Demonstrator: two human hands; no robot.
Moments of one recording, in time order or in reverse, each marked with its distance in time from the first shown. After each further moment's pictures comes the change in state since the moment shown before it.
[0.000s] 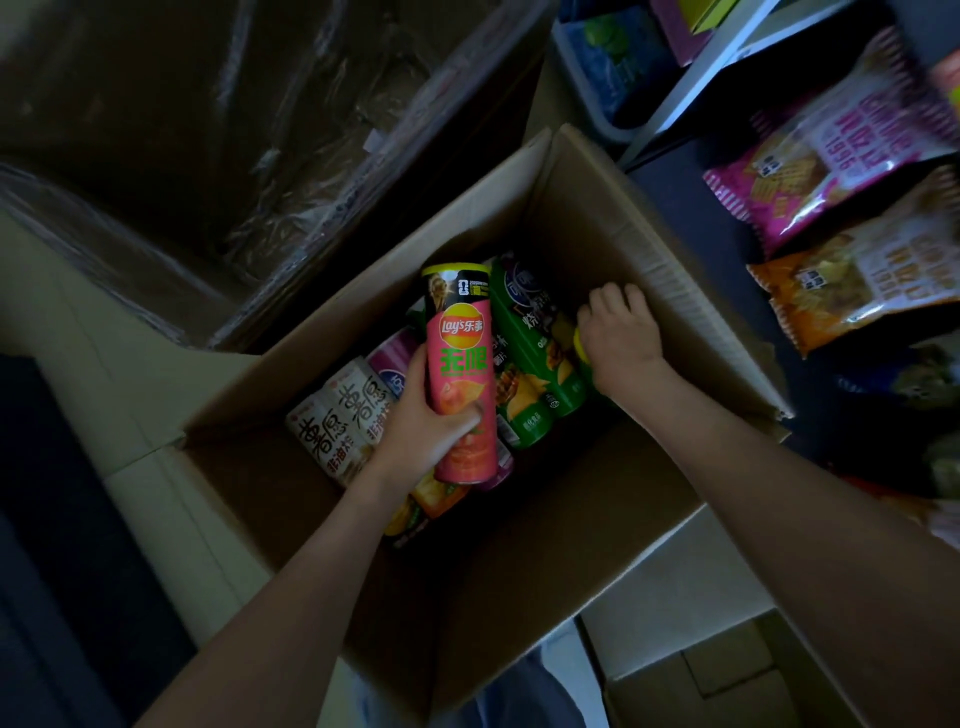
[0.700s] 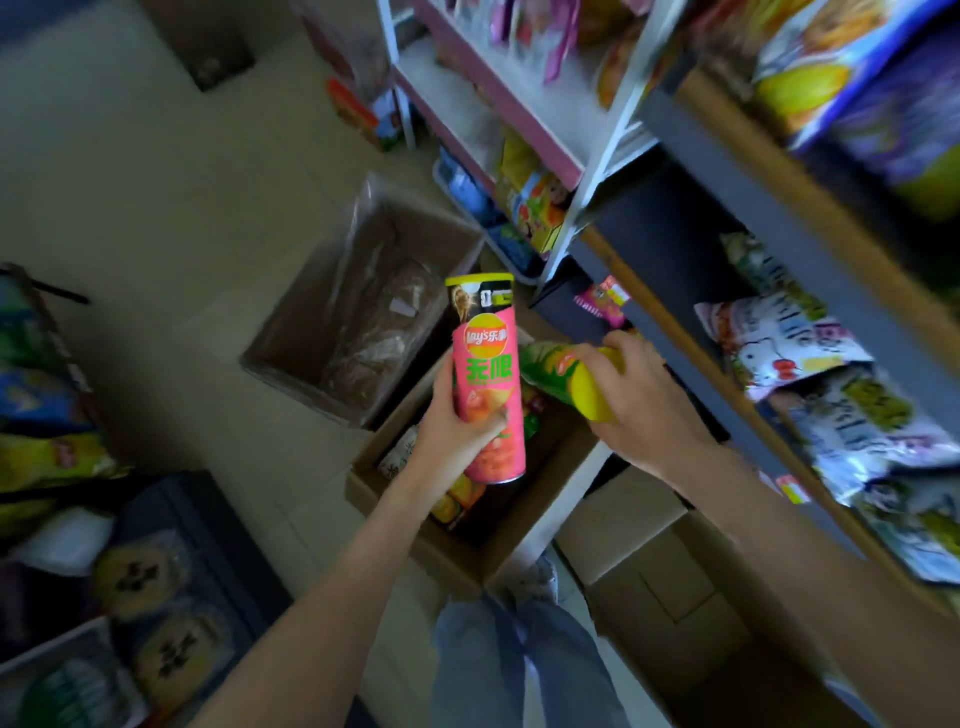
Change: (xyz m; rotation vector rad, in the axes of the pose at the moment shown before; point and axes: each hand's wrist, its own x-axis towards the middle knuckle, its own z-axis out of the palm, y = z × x) left_hand -0.252 0.257 -0.029 -0.020 -0.167 0.228; right_hand -0.336 0.117 -0.226 0.748 0.695 0.093
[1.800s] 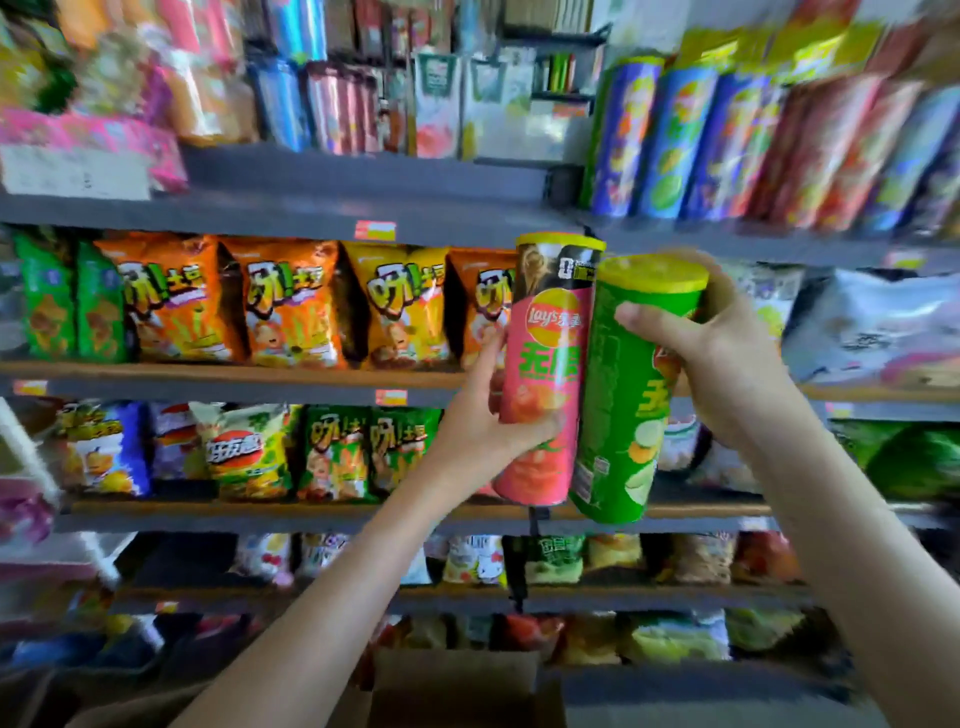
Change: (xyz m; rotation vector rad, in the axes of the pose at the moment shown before) left_hand -0.559 0.203 0.465 0.254 -1.033 0.883; right_hand -0.652 -0.075 -0.520 0.733 1.356 0.552
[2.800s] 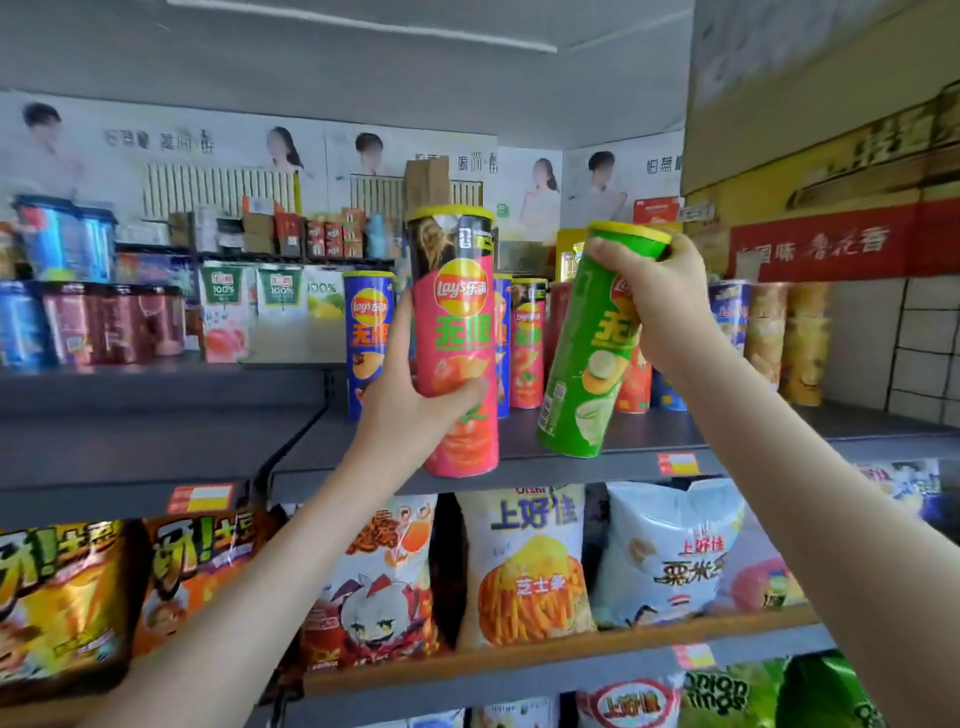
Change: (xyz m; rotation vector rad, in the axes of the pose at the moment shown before) left_hand 0.301 0.100 0.225 0.167 0.207 0.367; right_hand 0.300 -0.034 -0.297 0.128 0.350 -0.256
